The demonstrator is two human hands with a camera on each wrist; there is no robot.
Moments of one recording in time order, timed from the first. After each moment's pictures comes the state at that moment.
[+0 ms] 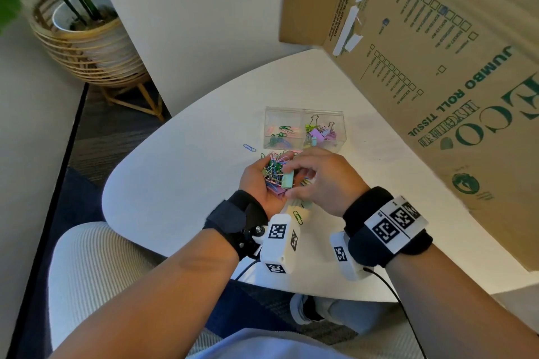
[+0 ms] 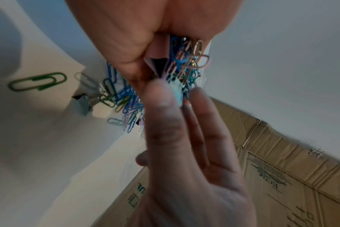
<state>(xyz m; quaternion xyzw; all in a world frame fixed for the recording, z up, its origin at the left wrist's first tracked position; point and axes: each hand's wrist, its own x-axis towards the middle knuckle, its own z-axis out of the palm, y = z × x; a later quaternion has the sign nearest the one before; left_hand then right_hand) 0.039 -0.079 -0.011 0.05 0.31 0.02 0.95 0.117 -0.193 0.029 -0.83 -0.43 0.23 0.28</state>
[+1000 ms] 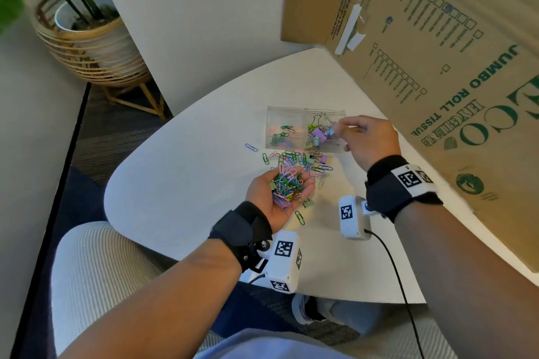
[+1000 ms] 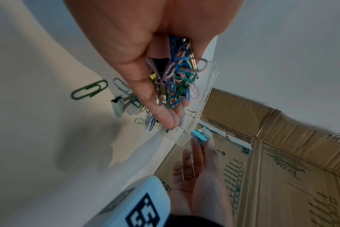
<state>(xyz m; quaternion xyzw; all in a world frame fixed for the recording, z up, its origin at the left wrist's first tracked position) 0.034 -0.094 -0.028 0.04 0.34 0.03 0.94 0.192 -0.195 0.019 -0.85 -0.14 0.14 0.48</state>
